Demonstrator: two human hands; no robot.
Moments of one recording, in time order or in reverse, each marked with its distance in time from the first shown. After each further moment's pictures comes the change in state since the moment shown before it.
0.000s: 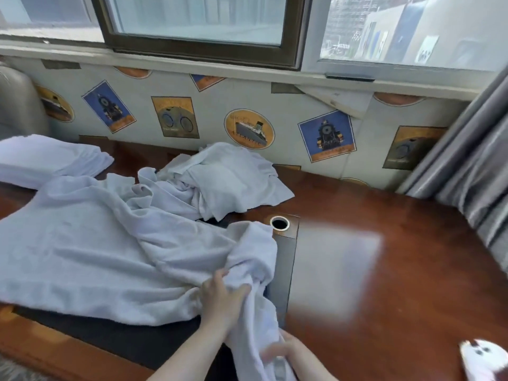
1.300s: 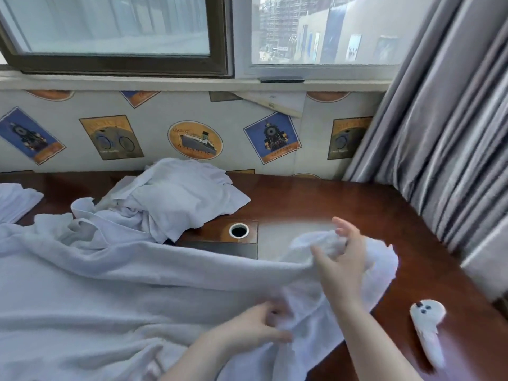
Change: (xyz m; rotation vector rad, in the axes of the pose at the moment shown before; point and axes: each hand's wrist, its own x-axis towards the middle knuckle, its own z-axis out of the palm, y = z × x) left_hand -0.027 0.054 0.052 0.182 -0.968 0.417; right_hand -0.051 -0.119 -0.063 -0.418 1.342 -0.783
